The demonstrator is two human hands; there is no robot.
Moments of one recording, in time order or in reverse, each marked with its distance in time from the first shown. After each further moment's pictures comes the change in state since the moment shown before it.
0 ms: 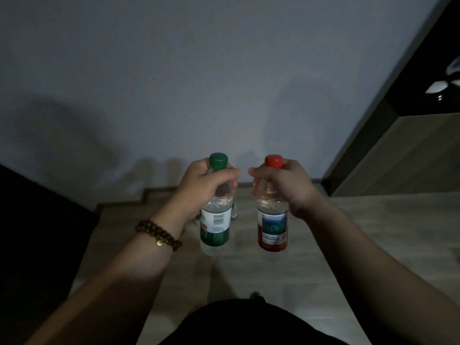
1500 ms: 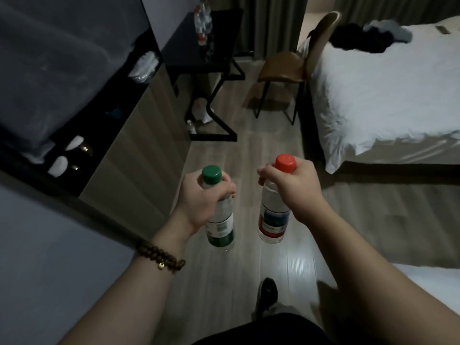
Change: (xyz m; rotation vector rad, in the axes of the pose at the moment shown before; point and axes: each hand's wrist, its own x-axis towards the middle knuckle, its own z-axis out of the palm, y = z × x) left_hand 0.022 0.063 0.596 0.083 -1.280 0.289; right_hand -0.317 0.060 -0.387 0.152 1.662 -0.188
